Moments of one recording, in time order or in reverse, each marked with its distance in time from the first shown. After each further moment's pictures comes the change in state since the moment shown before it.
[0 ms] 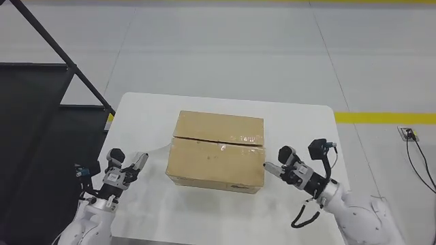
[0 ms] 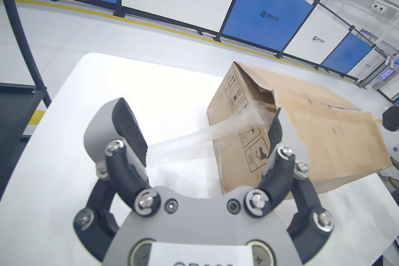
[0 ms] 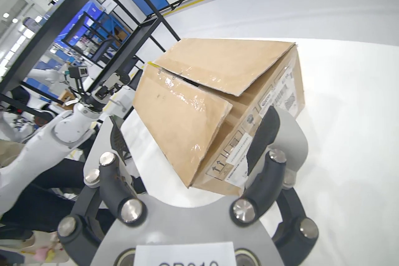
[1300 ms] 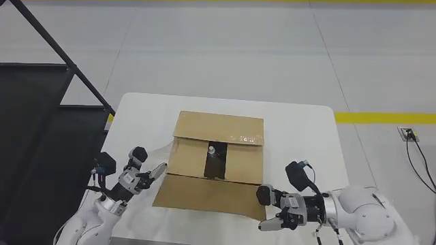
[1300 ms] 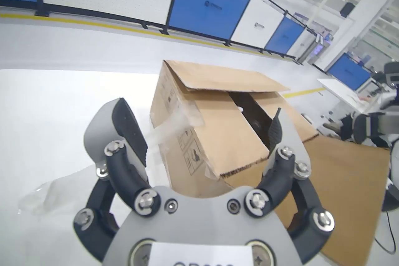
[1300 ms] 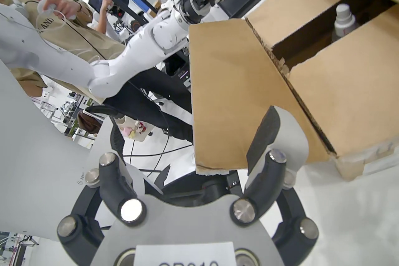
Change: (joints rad) left arm -0.021 0.011 0.006 -0.023 -0.028 -0.319 -0.154; right arm 0.036 0.162 -0.130 -0.046 0.455 -0.238 0.543
